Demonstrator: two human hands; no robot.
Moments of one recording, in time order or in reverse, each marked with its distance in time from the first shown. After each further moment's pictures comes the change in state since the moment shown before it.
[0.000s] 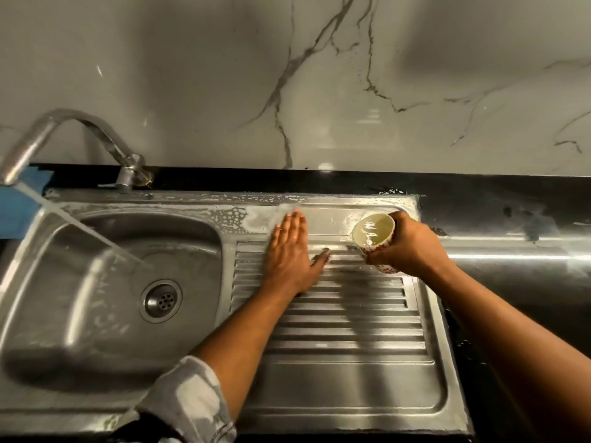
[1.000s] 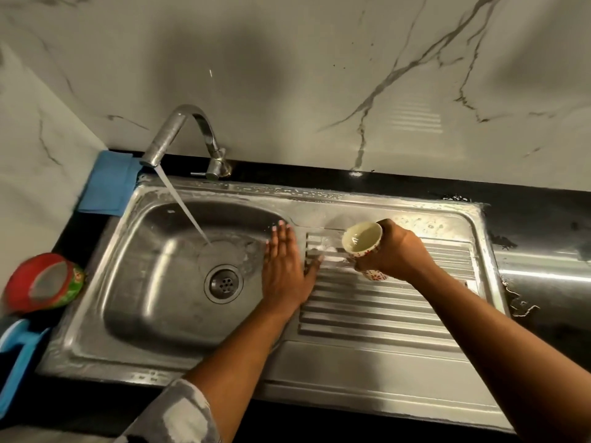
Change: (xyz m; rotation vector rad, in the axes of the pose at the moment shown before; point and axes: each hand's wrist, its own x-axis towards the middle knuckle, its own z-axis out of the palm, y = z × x) left_hand -0.095 -0.130 -0.028 -0.153 0.109 -0.210; right_hand -0.035 -0.139 0.073 -0.040 -0.117 -0.101
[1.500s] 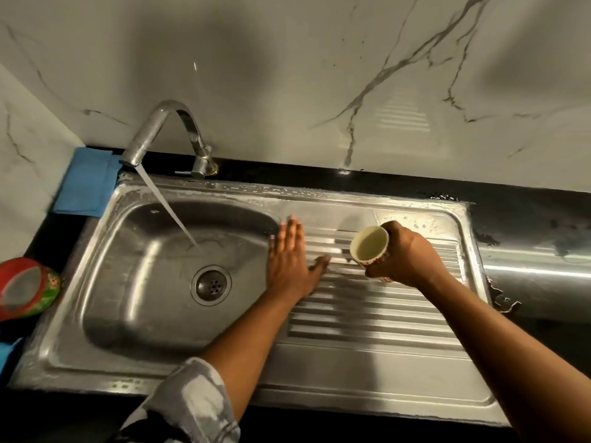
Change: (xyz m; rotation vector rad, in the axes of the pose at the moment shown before) left_hand 0.023 0.023 0.018 0.018 -0.077 0.071; right_hand -0.009 0.031 -0.013 -0.110 0.055 -0.037
